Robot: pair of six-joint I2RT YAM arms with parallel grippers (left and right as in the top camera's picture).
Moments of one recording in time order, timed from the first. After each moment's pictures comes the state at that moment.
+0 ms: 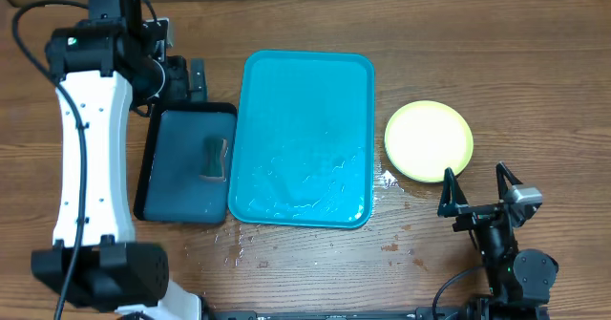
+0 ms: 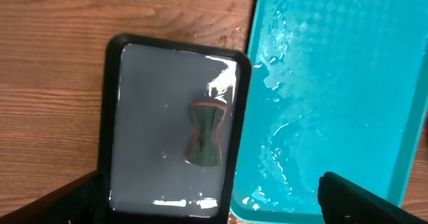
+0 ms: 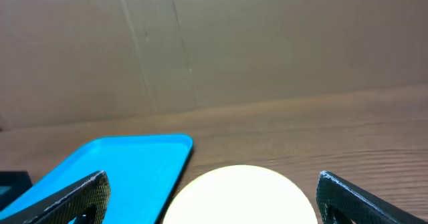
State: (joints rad) left arm 0.07 1.77 1.90 -1.39 0.09 -0.05; right arm -0.09 0.01 0.02 0.02 -0.24 0.20
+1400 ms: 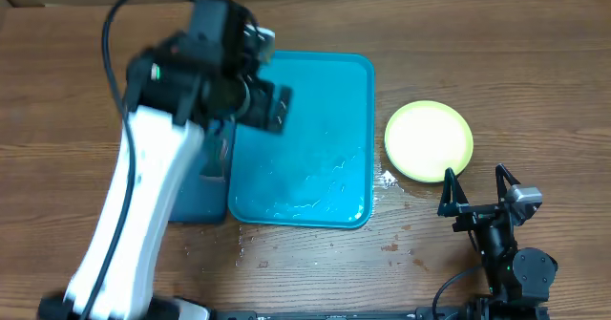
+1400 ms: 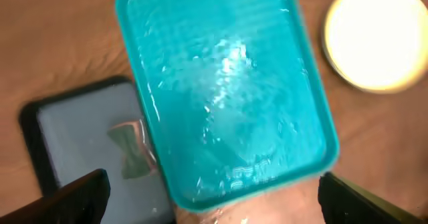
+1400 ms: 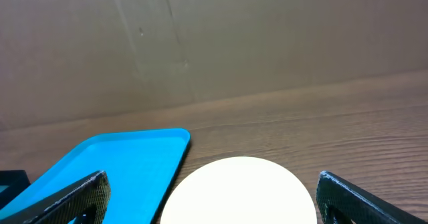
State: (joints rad) left arm -0.36 1.58 1.89 -1.40 0.04 -0.01; right arm -0.09 0.01 0.02 -0.01 -0.22 0.21
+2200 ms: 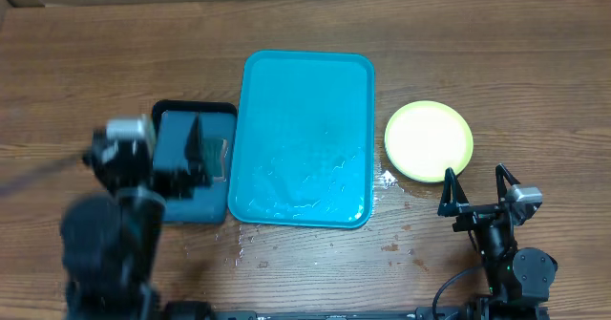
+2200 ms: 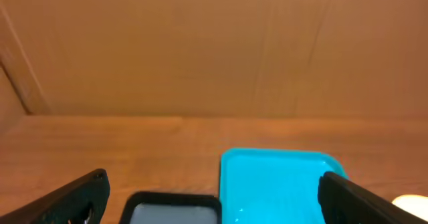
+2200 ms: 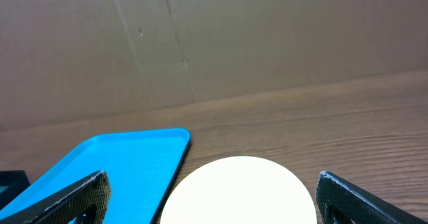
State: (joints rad) left arm -0.04 0.55 0.85 -0.44 0.01 -0.07; right arm -0.09 0.01 0.02 -0.02 -0.22 0.22
